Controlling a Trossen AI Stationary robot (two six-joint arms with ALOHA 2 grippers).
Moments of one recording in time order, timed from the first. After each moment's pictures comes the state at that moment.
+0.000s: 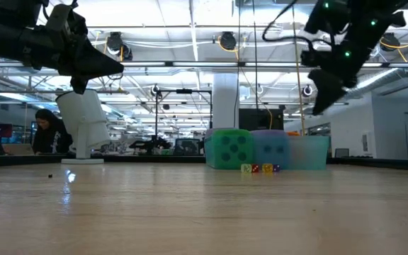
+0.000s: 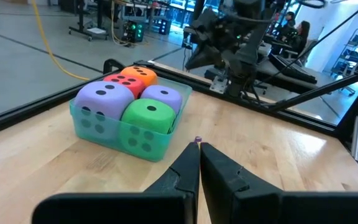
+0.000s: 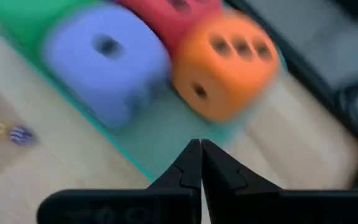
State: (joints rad) left arm 0.00 0.71 0.18 0.44 -0.22 -0.28; right arm -0.23 1.04 0.70 -0.67 0.48 0.35
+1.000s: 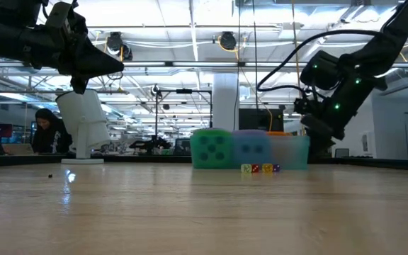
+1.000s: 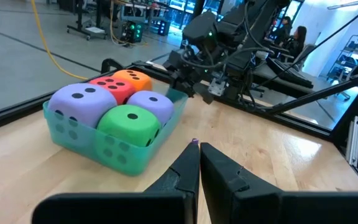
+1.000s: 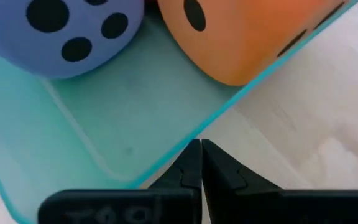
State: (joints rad) left arm 0.00 0.71 0.18 0.45 -0.21 -0.30; right arm -0.54 1.28 0.40 0.01 0.08 0.13
